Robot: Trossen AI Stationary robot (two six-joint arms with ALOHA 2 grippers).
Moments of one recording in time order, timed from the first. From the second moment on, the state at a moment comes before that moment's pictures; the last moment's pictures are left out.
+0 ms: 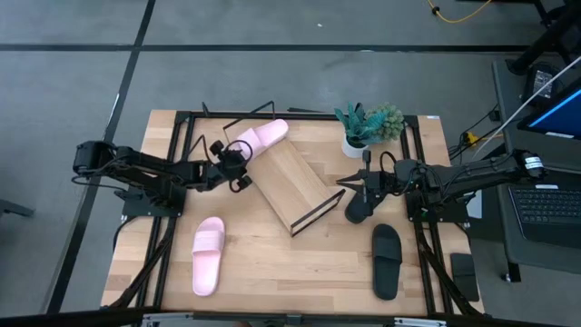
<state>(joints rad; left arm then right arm) 0.11 1.22 0.39 0.12 -0.76 -0.12 0.09 0.86 0.45 0.28 0.14 -0.27</state>
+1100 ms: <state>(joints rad) -0.27 1.22 0.74 -0.36 -0.63 -0.22 0.09 0.86 0.45 0.28 0.14 -0.27</state>
